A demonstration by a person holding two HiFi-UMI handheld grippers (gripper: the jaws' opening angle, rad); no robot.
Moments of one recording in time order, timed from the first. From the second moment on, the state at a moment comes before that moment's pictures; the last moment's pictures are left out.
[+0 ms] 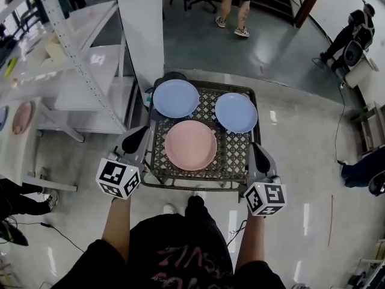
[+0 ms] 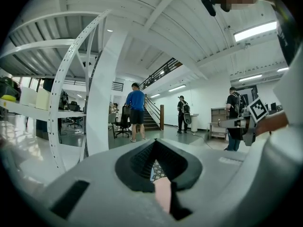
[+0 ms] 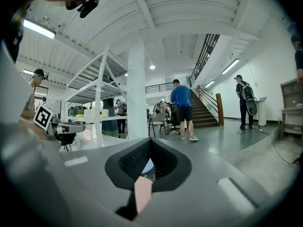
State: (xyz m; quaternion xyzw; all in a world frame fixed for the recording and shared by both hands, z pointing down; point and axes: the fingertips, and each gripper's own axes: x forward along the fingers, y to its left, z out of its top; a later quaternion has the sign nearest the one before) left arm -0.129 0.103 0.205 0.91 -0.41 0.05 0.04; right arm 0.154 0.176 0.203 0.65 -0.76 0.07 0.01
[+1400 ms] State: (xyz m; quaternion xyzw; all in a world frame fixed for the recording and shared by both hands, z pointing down) left arm -0.038 -0.008 0.249 0.86 -0.48 0.12 0.08; right arm 0.242 0.010 0.266 0.57 -0.81 0.15 0.01
